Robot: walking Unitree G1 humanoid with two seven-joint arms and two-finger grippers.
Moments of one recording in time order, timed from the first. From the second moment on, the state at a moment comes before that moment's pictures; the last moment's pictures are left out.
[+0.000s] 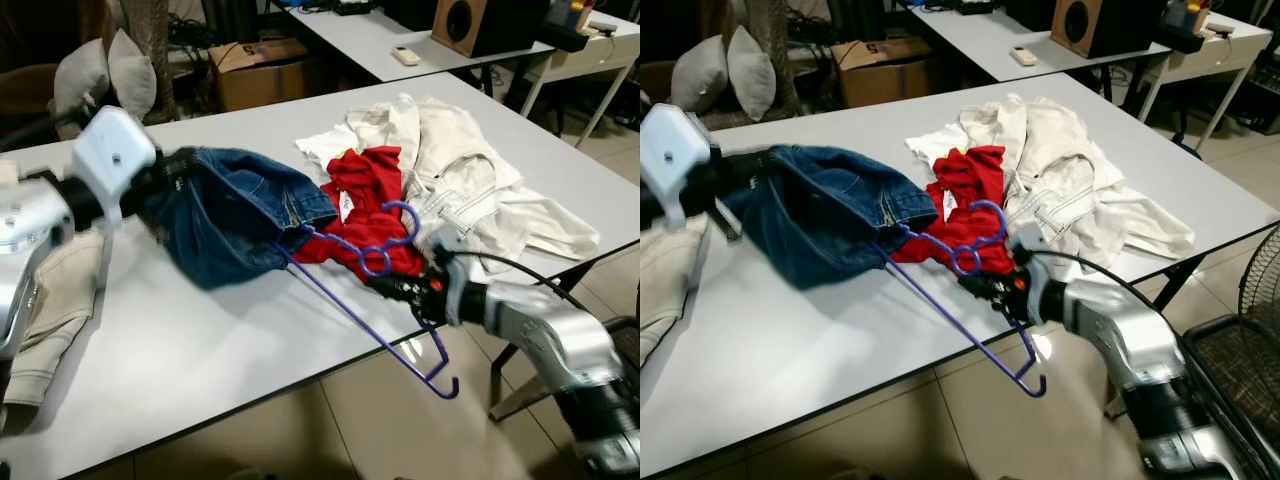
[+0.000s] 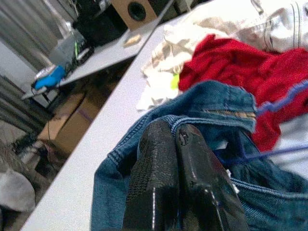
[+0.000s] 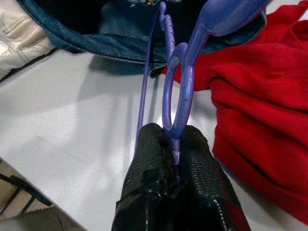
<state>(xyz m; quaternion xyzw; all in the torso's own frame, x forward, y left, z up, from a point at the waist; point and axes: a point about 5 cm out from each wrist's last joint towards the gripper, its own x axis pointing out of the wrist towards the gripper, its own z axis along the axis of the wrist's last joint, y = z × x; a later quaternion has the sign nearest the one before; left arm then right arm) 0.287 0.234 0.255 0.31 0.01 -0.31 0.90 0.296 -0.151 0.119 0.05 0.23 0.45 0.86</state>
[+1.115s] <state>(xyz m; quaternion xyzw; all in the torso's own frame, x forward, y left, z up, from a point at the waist) 0.233 0.183 0.187 0.24 0.10 -0.42 0.87 0.389 -0.059 0.170 0.47 0.14 0.26 0.83</state>
